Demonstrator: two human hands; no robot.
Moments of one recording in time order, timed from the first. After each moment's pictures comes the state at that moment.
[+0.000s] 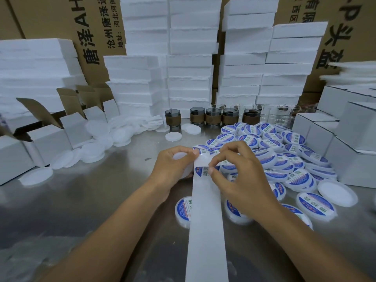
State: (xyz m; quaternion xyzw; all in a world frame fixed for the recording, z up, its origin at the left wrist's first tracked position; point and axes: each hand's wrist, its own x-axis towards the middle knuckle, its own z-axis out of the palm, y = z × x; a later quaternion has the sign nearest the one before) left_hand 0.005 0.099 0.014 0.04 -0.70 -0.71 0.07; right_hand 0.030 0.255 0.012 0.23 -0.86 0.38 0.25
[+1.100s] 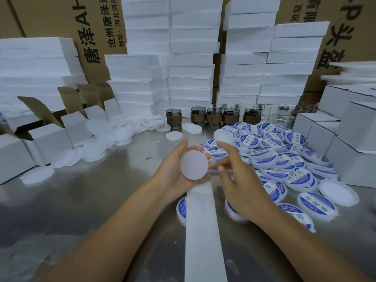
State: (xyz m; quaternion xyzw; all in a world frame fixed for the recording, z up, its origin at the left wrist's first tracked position) left_hand 0.000 0.098 0.010 0.00 -0.47 -0.87 -0.14; right_hand 0.023 0.255 -0.002 0.22 -0.87 0.42 0.15
